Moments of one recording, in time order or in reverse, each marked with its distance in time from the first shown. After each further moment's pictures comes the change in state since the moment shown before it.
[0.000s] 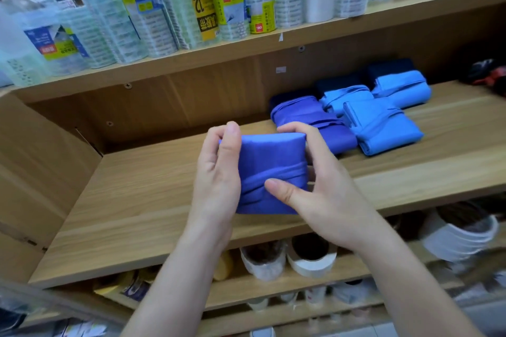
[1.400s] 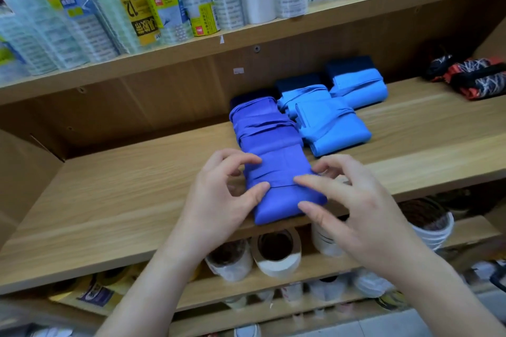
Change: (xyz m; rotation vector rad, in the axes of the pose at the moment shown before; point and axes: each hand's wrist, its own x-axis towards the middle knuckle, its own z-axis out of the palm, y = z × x) left_hand -0.005 -0.041 0.048 0.613 -0.248 0.355; right_hand -0.049 0.069 -0.102 -0.608 0.120 -0.250
